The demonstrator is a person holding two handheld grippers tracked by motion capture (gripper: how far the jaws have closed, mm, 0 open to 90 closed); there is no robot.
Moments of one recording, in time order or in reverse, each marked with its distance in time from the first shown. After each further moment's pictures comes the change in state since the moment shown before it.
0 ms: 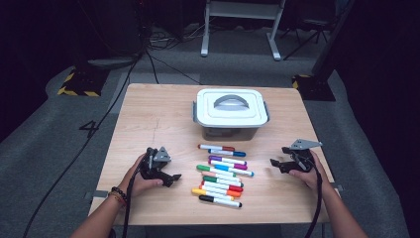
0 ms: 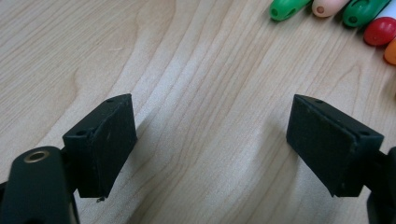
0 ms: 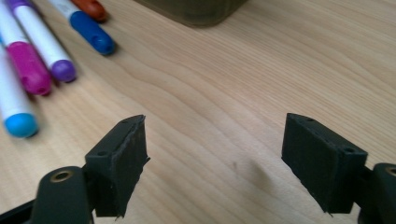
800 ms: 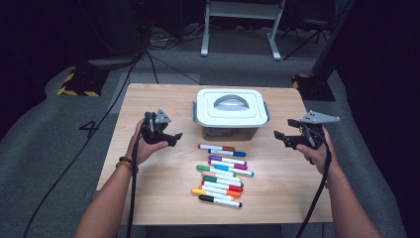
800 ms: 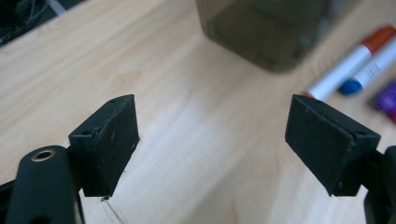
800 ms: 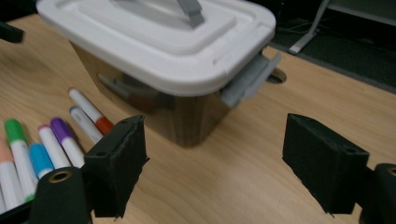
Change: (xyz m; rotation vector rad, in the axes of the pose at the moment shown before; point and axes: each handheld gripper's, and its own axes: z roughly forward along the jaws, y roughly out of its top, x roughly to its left) left arm 0.060 0.071 -0.016 -0.113 0.215 -0.057; right arm -0.001 0.092 -0.054 -0.177 -0.049 0.010
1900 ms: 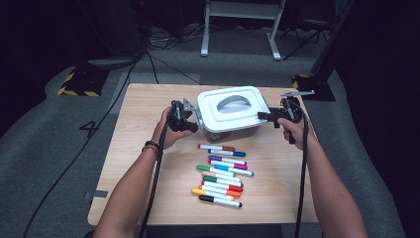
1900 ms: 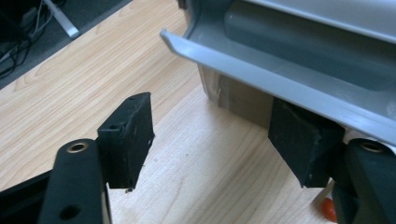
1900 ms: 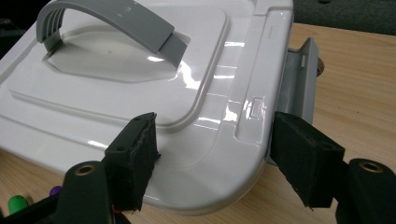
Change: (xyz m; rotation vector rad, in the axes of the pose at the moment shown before) left arm -0.007 0.065 0.066 0.008 0.051 0.022; right arm -0.031 0.040 0.085 0.119 0.097 0.259
